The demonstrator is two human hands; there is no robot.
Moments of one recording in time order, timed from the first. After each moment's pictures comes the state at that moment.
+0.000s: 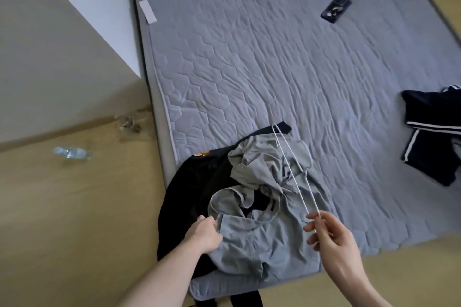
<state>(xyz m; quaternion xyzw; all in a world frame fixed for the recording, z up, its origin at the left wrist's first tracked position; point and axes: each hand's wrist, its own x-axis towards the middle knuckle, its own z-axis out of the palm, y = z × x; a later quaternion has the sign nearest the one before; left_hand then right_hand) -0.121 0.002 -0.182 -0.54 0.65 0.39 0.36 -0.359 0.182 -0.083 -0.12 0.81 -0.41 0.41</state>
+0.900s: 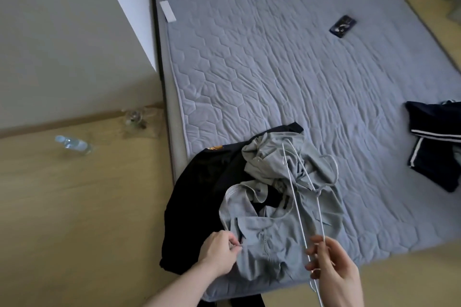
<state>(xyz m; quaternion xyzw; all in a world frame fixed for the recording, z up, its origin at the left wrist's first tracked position) -0.057 0.066 -0.213 -0.51 0.72 0.42 0.19 -0.244 0.216 -0.100 -0.09 0.80 -0.48 0.34</state>
